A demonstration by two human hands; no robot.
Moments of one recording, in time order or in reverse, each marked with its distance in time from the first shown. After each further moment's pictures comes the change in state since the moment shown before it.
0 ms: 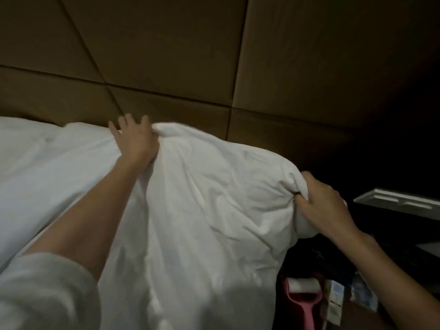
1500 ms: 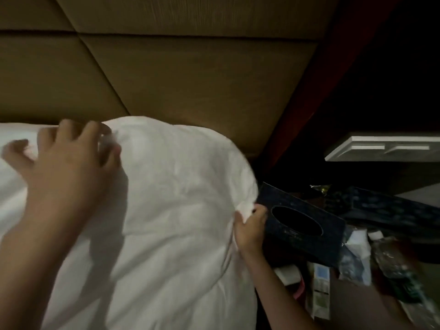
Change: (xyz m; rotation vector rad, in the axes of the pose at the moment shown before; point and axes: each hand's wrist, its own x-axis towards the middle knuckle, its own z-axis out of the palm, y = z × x) left_hand -0.093 0.118 0.072 -0.061 0.049 0.281; right_hand 0.021 0.139 0.260 0.817 0.261 0.722
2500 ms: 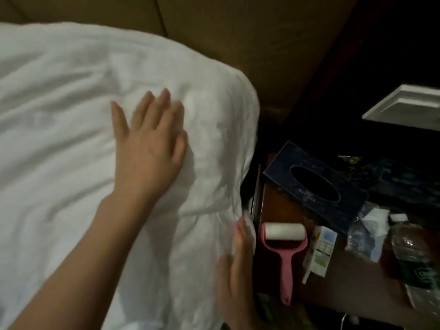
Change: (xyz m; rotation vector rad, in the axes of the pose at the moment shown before) left_hand -0.123 0.033 0.031 0.050 -0.033 0.115; right_hand -0.176 0.098 -0.056 -0.013 -0.354 -0.600
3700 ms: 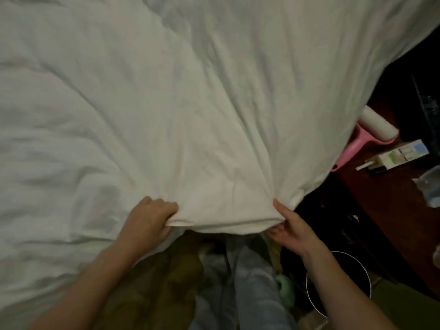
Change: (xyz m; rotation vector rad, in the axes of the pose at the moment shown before) left_hand -0.649 0.121 0.070 -0.227 -0.364 -0.506; right_hand -0.220 0.153 -0.127 0.353 -0.767 1.252
